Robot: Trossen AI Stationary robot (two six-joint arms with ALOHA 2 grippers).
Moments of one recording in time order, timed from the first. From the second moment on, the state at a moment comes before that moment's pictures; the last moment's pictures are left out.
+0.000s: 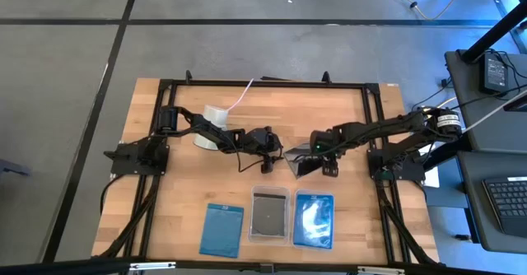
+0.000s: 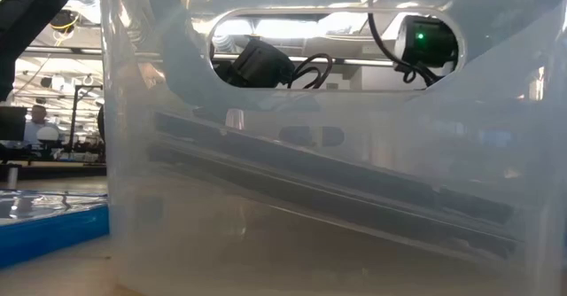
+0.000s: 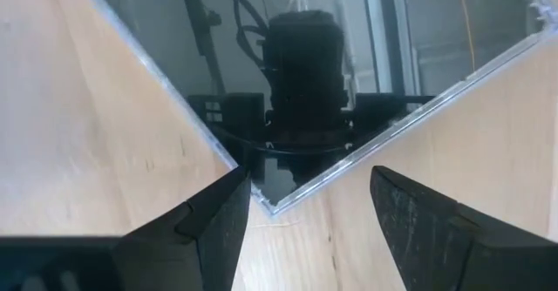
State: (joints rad) left arm 0.11 2.13 0.97 0.55 0.03 0.06; right arm -0.08 1.42 0.69 -0.68 -0.02 0.09
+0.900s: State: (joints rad) left arm 0.11 2.13 0.97 0.55 0.03 0.06; right arm -0.03 1.51 0.69 -0.72 0.04 0.25
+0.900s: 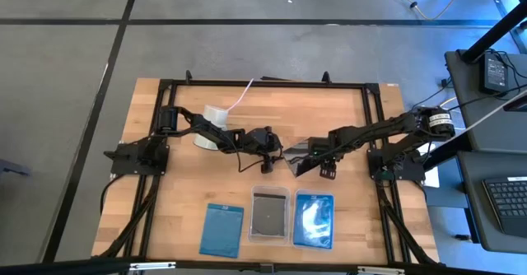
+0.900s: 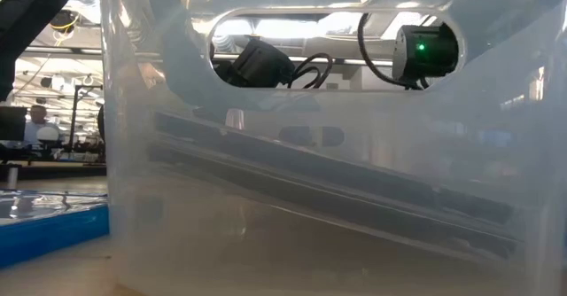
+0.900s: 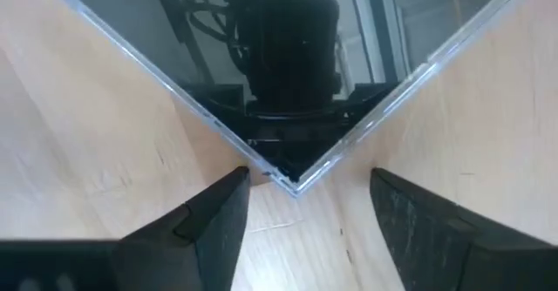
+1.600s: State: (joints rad) left arm 0.13 2.13 0.97 0.55 0.07 0.07; right arm -0.06 1.51 0.69 -0.57 0.05 0.07
